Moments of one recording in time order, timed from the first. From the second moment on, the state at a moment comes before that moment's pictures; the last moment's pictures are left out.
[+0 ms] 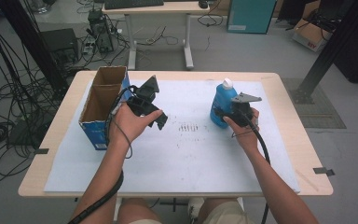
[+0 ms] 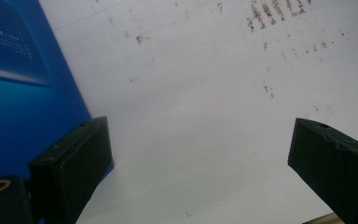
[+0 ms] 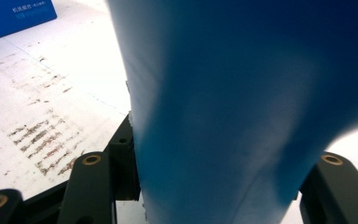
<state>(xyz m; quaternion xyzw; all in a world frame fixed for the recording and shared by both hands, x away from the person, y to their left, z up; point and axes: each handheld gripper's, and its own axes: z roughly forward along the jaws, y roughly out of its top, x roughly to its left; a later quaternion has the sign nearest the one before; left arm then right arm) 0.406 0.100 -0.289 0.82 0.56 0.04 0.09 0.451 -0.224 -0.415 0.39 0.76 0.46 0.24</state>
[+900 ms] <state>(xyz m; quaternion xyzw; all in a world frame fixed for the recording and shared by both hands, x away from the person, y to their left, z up) 0.415 0.096 -0.263 0.87 0.49 0.05 0.10 0.459 -0.227 -0.392 0.38 0.78 0.45 0.20</state>
